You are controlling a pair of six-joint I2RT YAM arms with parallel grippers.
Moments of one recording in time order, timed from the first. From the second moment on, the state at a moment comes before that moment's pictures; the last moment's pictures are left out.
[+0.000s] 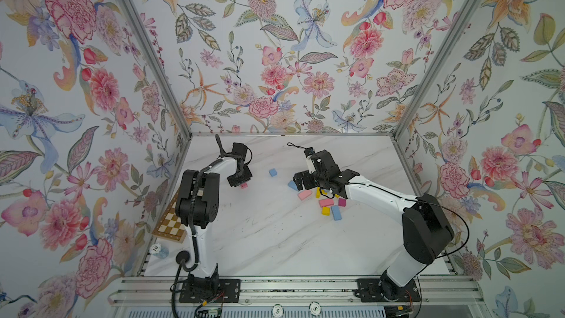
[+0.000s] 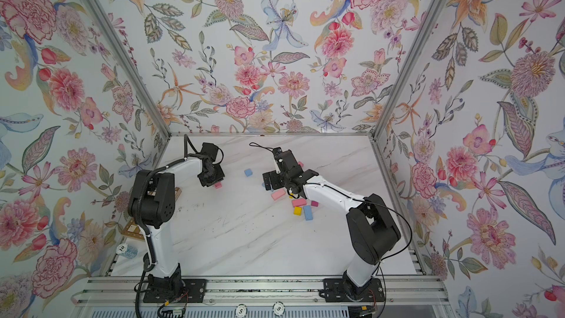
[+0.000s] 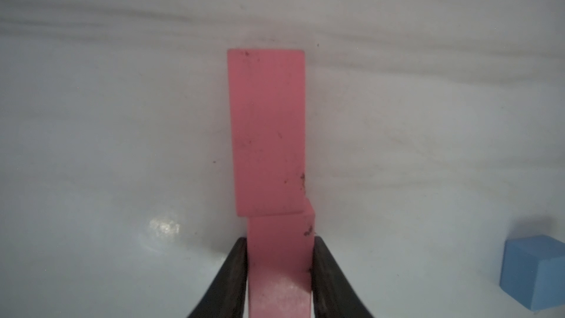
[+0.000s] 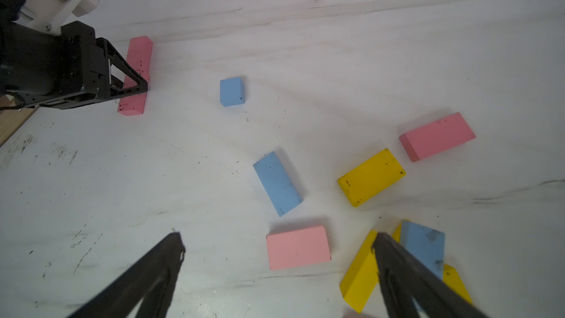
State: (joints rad) left arm -0.17 2.04 1.42 -0.62 -0.08 -0.64; right arm 0.67 1.69 1.21 -0.27 0.04 0.23
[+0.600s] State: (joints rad) left arm -0.17 2.04 1.41 -0.60 -0.08 -0.65; right arm 0.67 1.69 1.21 -0.27 0.04 0.23
